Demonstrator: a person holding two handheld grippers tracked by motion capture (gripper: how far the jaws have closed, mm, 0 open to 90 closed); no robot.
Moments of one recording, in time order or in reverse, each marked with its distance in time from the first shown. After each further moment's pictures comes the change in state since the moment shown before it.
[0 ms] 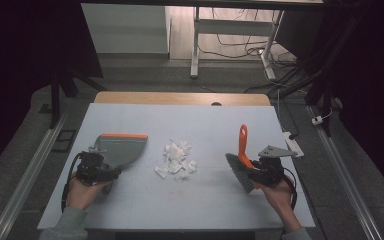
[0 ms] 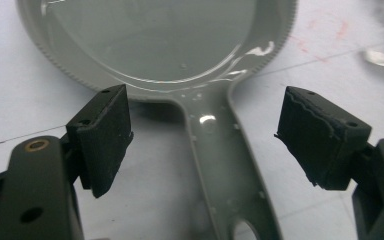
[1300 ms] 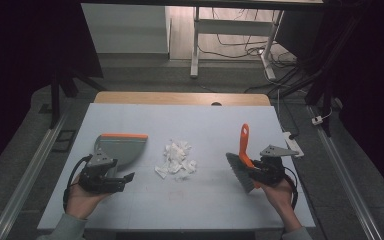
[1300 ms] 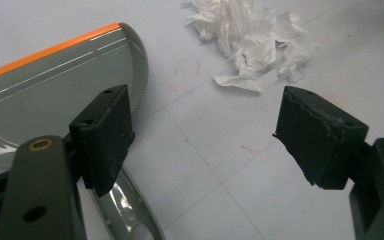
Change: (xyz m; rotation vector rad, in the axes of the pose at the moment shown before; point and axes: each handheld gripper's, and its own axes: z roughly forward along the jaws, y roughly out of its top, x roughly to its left) left arm -0.040 -0.001 -0.052 -0.178 -0.218 0.276; right arm -0.004 -0.001 -0.001 -0.012 0.015 0.019
